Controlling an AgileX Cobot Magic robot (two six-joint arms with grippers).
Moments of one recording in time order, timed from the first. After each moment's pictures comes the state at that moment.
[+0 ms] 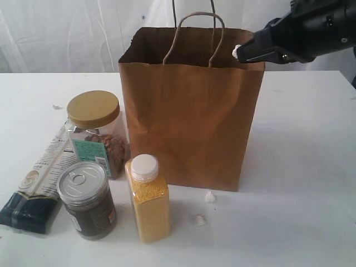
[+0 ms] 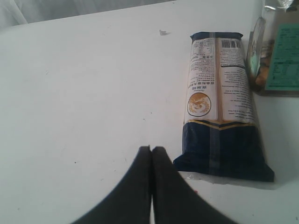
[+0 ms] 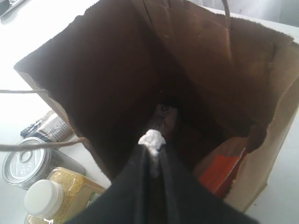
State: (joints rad) left arm 0.00 0.00 0.02 0.02 0.39 0.11; right arm 0.12 1.42 -1.20 0.94 0.87 -0.92
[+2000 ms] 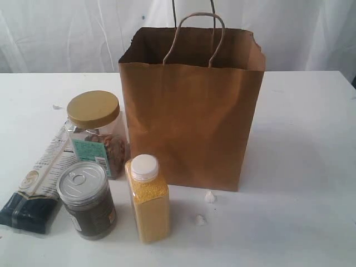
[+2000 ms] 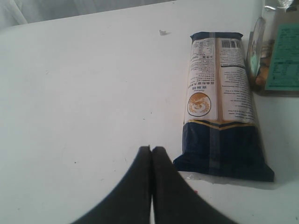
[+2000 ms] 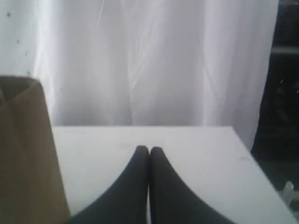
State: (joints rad) left arm 0.00 0.00 0.02 0.02 0.39 0.11; right arm 0.12 0.69 -0.37 0.48 -0.20 -0.43
